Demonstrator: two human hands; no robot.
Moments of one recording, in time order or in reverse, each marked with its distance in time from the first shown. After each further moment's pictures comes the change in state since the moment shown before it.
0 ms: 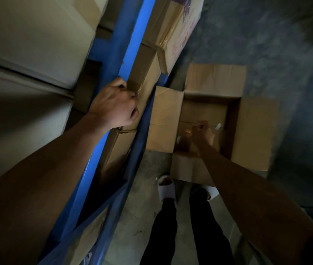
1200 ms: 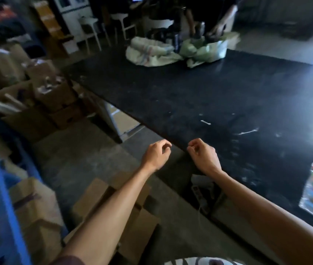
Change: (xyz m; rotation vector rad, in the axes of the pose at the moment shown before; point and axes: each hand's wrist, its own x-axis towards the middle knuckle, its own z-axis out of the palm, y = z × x) left_hand -0.118 0.431 -0.381 -0.863 0.197 0.684; right_hand -0.484 0.281 -0.338 0.468 1.032 -0.037
